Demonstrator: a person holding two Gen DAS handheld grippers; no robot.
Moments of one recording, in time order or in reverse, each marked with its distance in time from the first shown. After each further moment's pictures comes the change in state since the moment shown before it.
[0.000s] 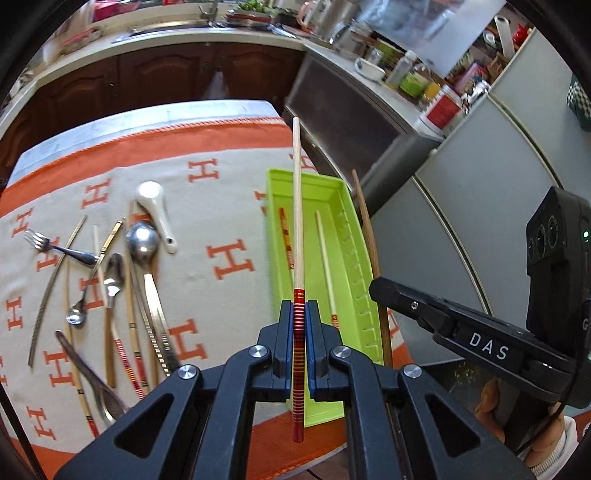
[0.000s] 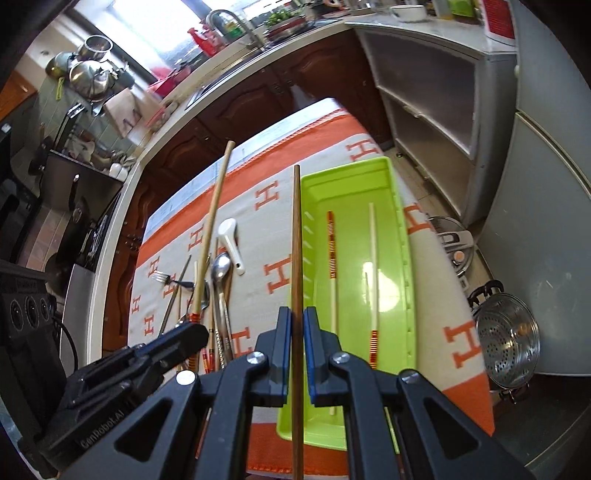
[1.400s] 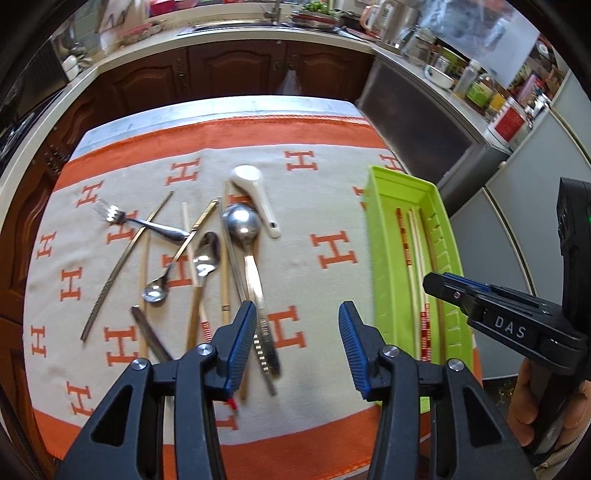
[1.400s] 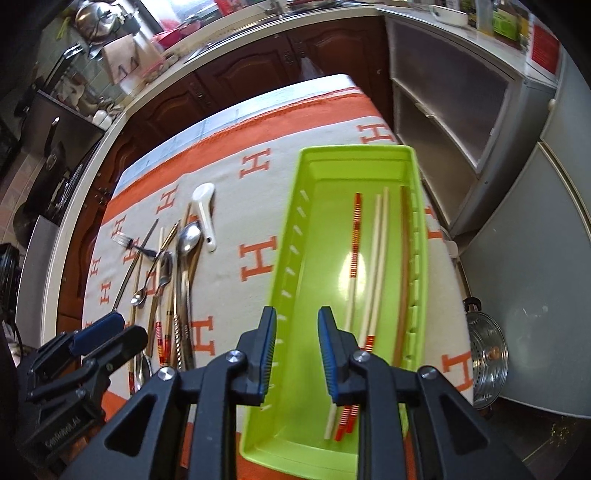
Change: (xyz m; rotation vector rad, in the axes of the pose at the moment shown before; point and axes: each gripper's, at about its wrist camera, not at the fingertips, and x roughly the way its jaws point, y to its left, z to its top) left arm -0.017 0.072 -0.017 -0.109 -0.032 0.248; right arm 0.050 0.022 0.006 -0.180 0.111 -0.114
